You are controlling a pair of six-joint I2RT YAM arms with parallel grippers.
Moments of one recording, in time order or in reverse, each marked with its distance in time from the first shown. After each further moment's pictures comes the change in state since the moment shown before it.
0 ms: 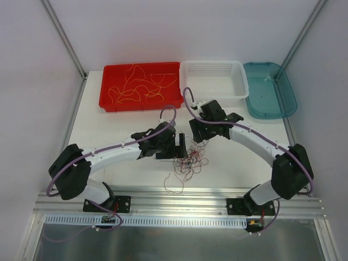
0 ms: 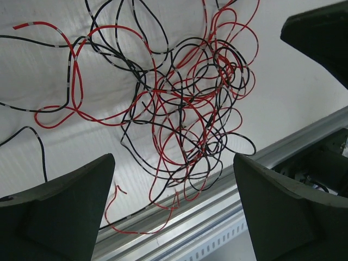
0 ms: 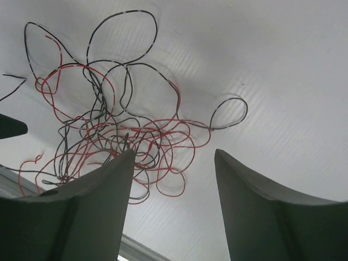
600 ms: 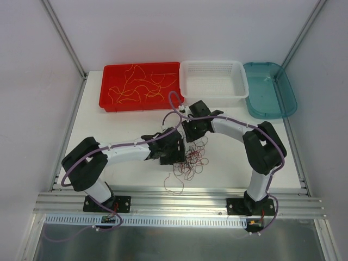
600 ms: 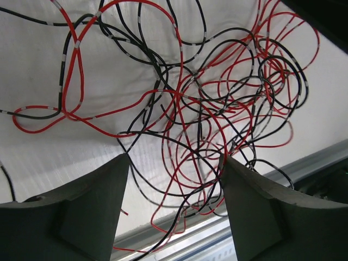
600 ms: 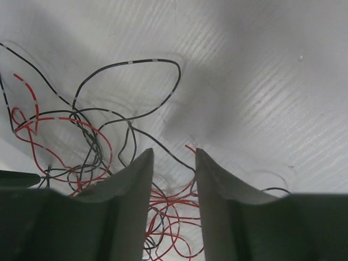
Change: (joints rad) left arm -0.039 0.151 -0.008 0.030 -0.020 -0.114; right arm -0.011 0.382 0.111 0.145 -0.158 -0.072
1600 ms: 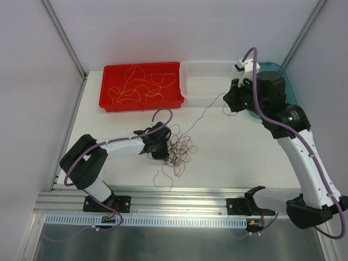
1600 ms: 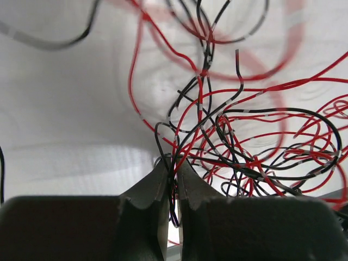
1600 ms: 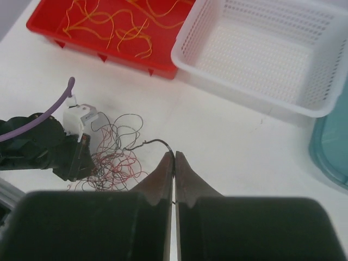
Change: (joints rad) left arm 0.144 0.030 -0.029 -0.041 0.001 0.124; right arm -0.150 -0.635 0.379 -0.385 0.142 0.000
